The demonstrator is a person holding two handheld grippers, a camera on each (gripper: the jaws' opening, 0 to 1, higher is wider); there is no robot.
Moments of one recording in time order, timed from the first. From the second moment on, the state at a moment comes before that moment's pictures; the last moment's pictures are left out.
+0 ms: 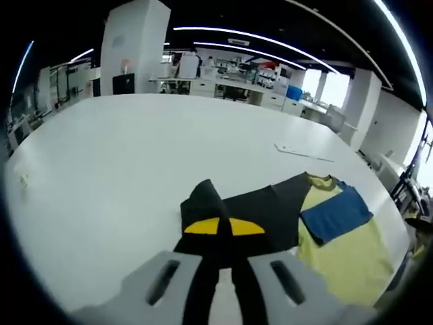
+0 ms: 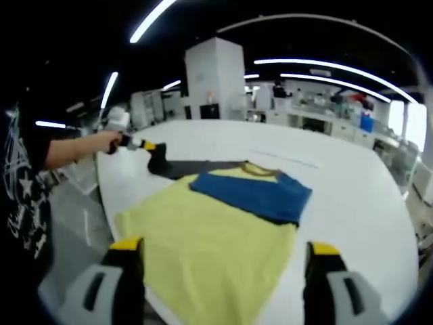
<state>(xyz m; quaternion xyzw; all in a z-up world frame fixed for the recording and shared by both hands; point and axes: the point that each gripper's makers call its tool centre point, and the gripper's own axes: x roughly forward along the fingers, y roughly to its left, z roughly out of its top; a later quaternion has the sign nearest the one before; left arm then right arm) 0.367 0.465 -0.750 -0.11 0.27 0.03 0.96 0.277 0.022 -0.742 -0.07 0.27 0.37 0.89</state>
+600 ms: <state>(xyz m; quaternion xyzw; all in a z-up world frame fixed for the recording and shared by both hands) 0.373 0.411 -0.720 -0.12 0.25 0.00 0.96 0.264 0.030 -0.750 -0.07 0.27 0.38 0.88</state>
